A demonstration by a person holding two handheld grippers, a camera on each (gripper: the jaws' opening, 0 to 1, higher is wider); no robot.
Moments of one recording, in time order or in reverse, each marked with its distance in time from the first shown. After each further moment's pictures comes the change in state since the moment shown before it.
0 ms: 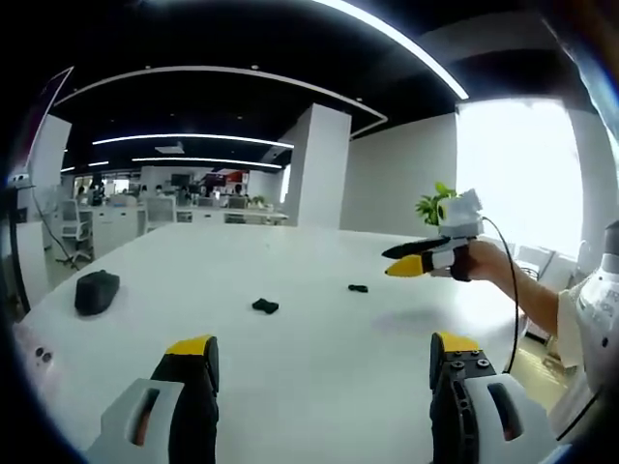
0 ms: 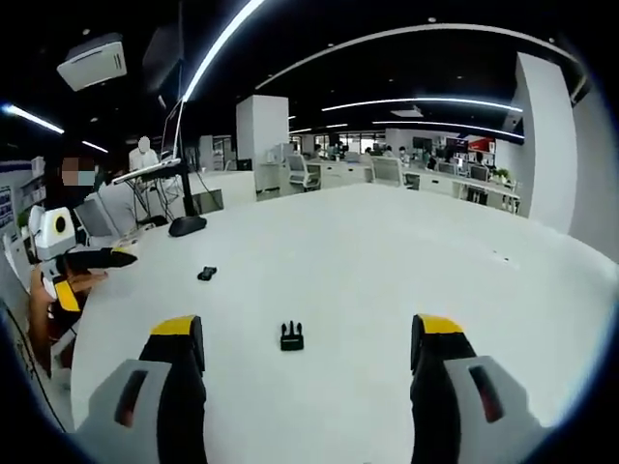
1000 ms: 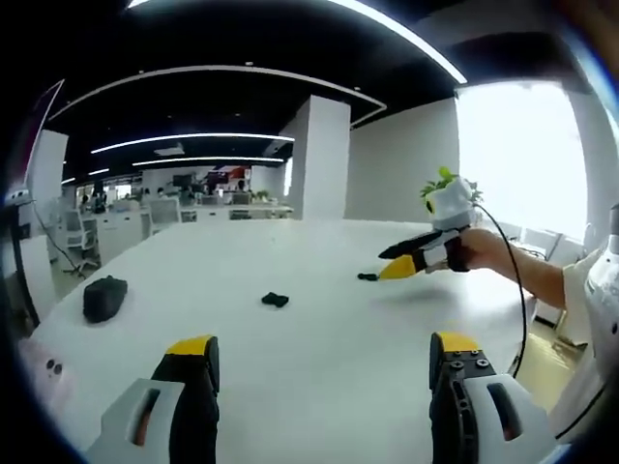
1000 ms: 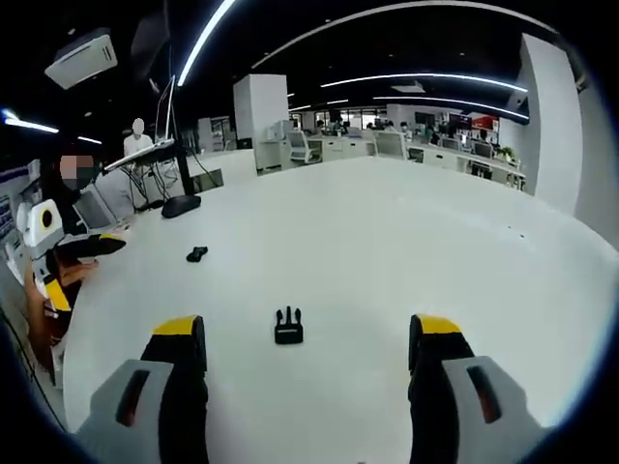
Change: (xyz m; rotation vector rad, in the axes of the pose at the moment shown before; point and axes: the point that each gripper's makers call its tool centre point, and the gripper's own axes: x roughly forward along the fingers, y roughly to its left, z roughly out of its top) left arm 0.000 0.006 -0.005 0.059 0.042 0.037; right arm 0.023 0.004 -0.025 0.032 0.106 0.024
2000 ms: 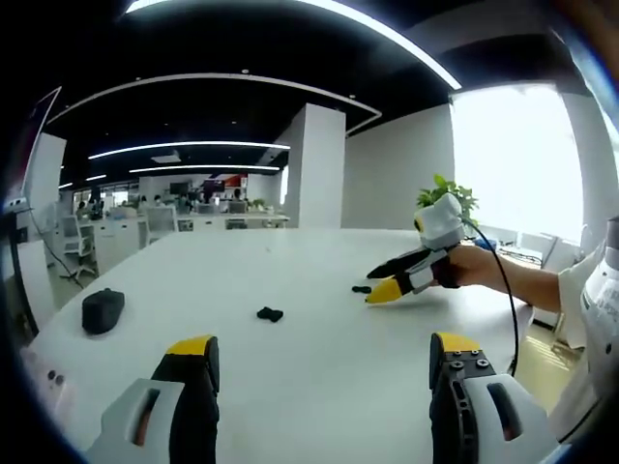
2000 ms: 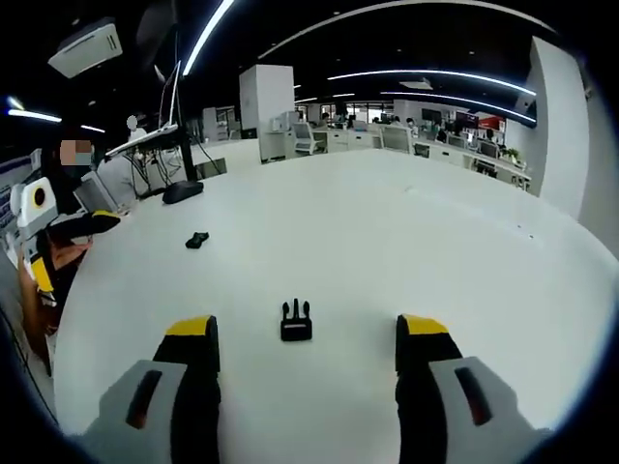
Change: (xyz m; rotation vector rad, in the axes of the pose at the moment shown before) left arm 0.000 -0.004 0.011 0.002 -0.037 -0.015; right arm 0.009 0.007 -0.008 -0.040 0.034 0.016
